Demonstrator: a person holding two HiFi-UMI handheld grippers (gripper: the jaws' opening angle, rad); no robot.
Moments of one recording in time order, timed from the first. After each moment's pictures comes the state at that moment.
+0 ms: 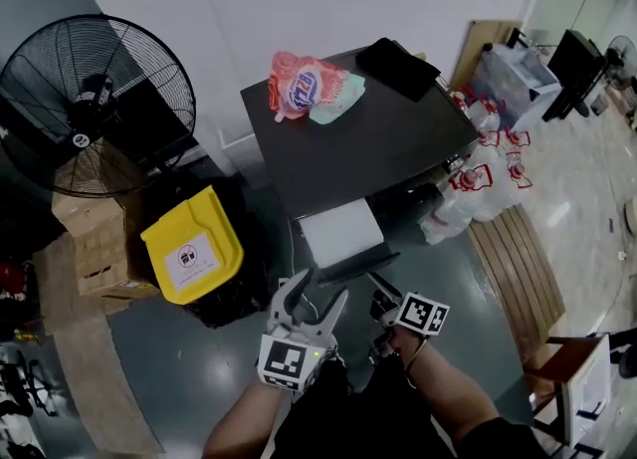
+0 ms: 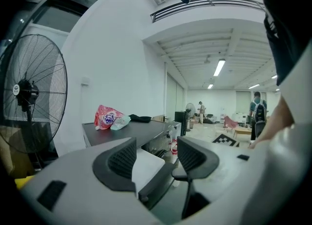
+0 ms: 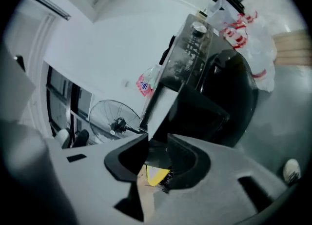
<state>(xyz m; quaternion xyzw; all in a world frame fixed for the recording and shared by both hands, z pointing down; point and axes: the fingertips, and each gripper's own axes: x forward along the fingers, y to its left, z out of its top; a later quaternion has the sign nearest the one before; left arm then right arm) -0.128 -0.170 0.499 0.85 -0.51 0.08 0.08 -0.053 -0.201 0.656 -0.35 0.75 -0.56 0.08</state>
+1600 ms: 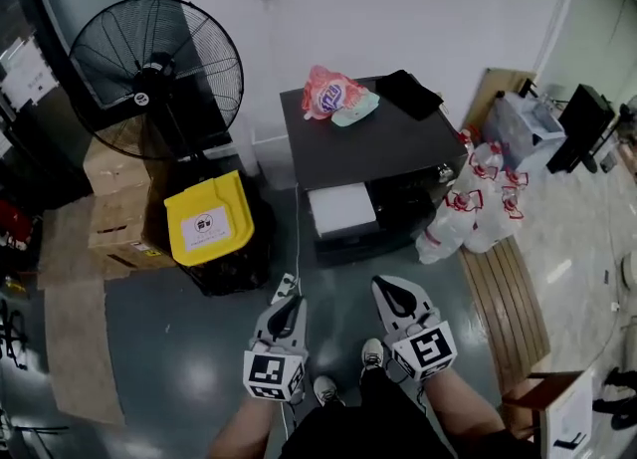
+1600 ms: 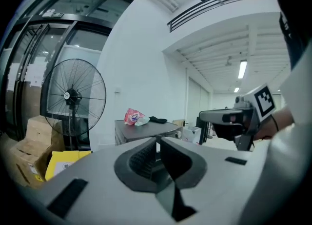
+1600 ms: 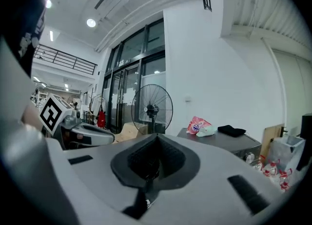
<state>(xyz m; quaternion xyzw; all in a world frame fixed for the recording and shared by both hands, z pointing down) -0.134 0.018 0.477 0.76 -0.64 0.04 0.09 -0.015 -0.036 0.430 -0.29 0.95 0.01 -0.06</state>
